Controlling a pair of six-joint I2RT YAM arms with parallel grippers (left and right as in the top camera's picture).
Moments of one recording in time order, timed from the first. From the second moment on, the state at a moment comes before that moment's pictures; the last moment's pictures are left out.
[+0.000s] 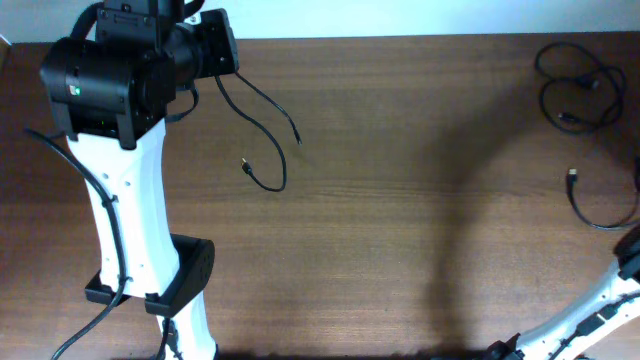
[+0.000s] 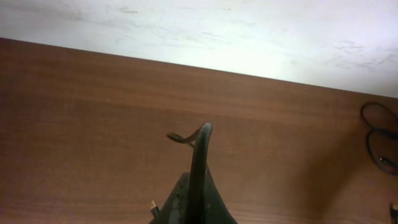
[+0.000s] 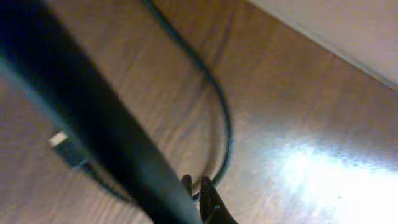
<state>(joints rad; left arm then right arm) -0.22 2.06 3.03 -1.69 -0.04 -0.31 -0.80 2.36 2.07 -0.90 0.24 0.24</state>
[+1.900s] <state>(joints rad) -0.29 2.06 2.93 -1.69 -0.04 -0.23 -0.71 2.23 2.56 -1.01 0.19 0.18</state>
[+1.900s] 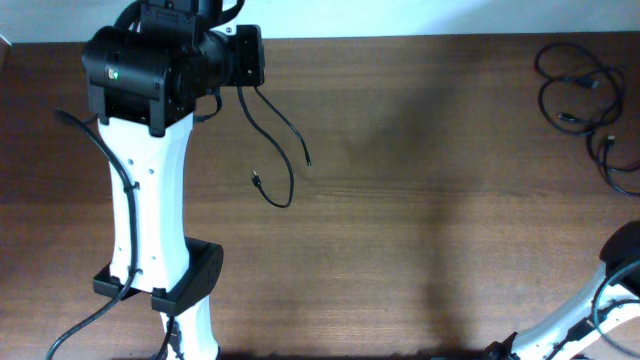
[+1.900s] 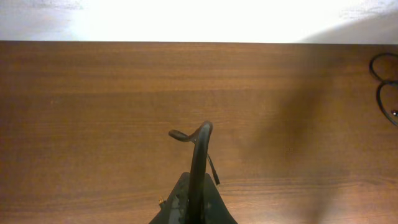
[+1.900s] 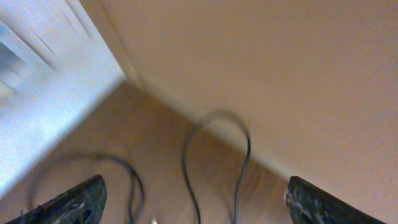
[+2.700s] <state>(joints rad) -0.61 2.23 2.65 -1.23 0.20 -0.22 -0.24 1.92 2.49 -1.22 0.14 0.07</state>
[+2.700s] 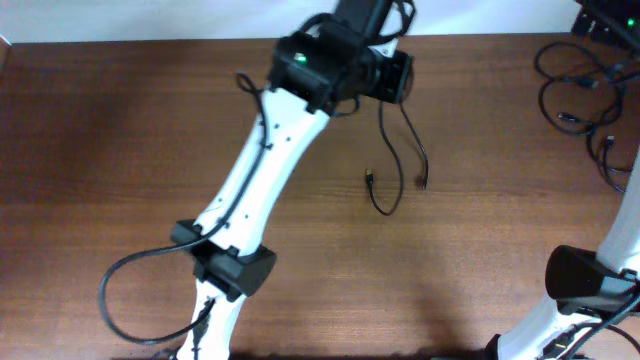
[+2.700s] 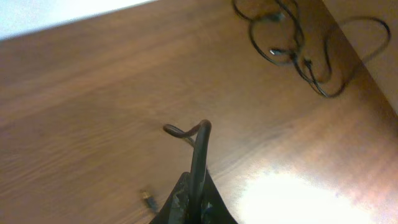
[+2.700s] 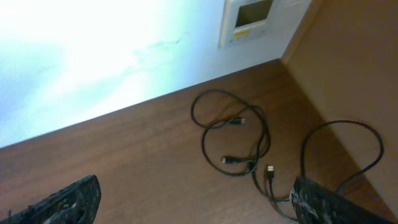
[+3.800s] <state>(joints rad) -0.52 2.32 2.88 -1.30 0.07 -0.22 -0.34 1.86 2.47 -1.25 0.09 0.07</state>
